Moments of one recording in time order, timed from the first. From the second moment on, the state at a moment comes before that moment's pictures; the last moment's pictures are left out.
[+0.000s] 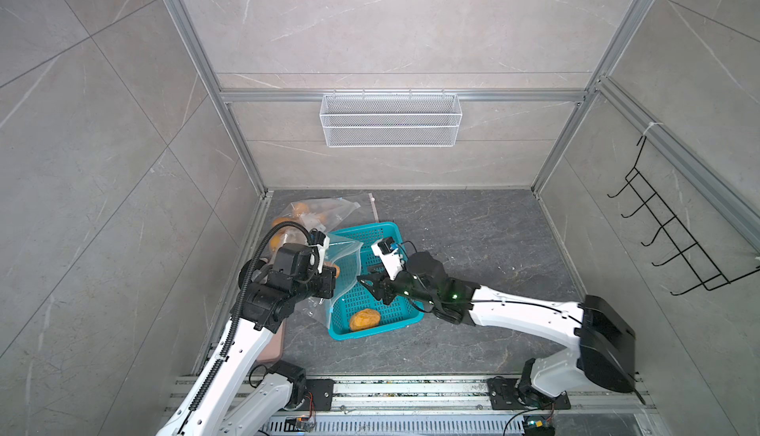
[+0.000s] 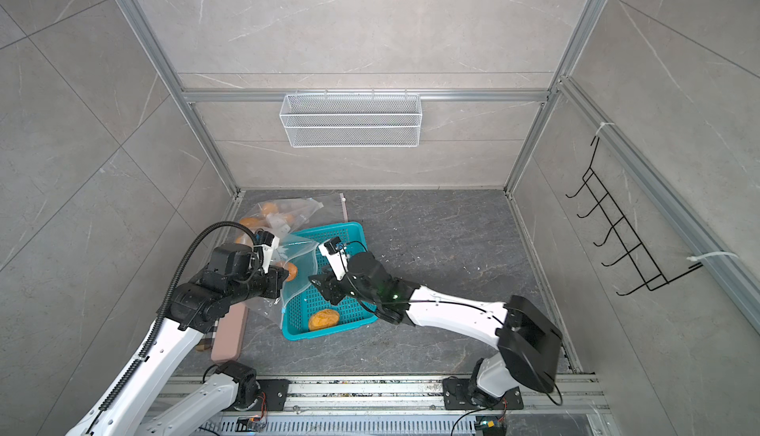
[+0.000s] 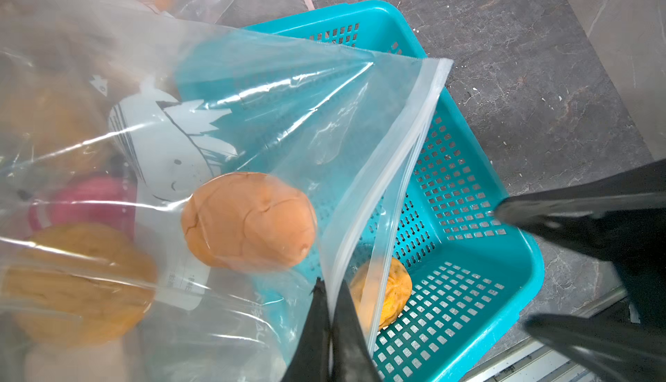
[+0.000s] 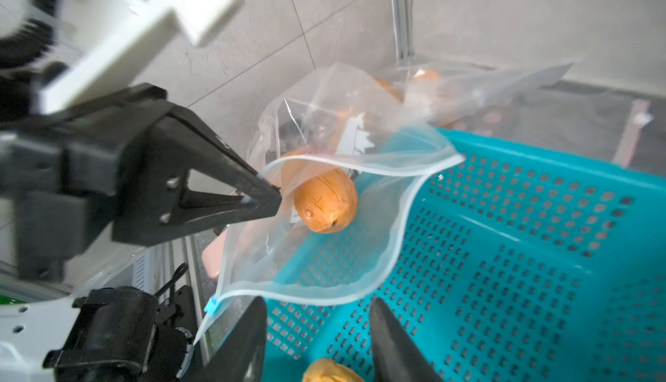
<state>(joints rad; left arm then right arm) -0.37 0.86 0.96 -0.88 0.12 -0.19 1.04 1.45 0.97 0.20 -0.05 0.28</state>
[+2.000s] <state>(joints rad) -0.37 0.82 0.96 -0.88 0.04 -0.19 0.97 1.92 1.26 -0.33 -0.31 -0.27</state>
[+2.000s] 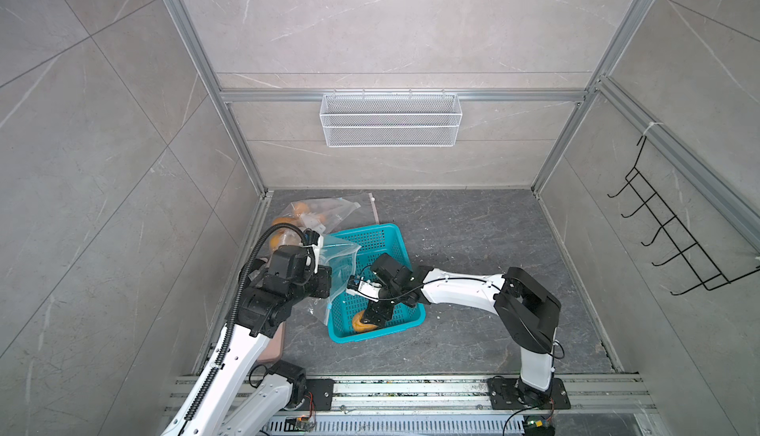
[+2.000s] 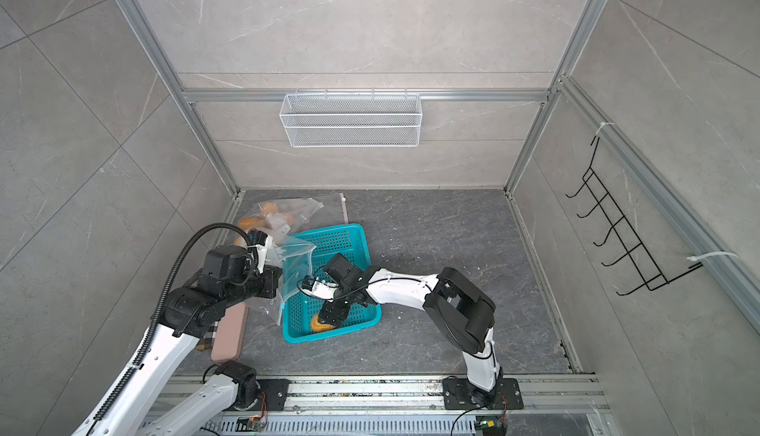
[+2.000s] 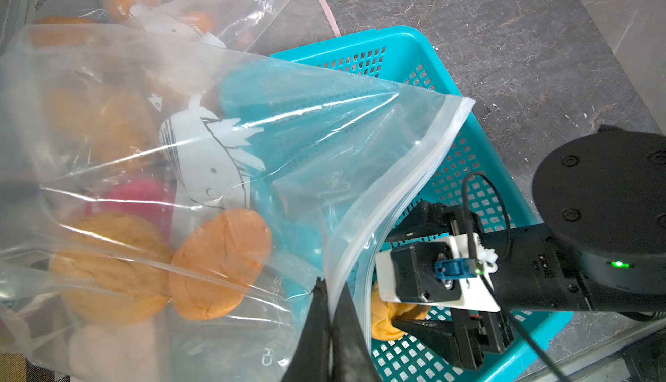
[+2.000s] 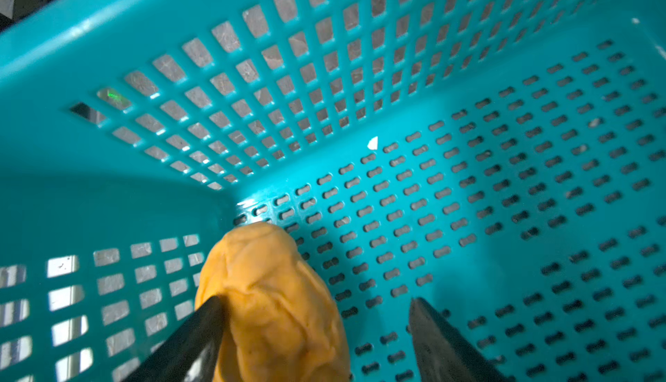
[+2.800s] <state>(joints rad) -0.37 0.82 0.96 -0.88 0.04 -0.19 0.91 1.89 1.19 -0.30 -0.24 -0.15</state>
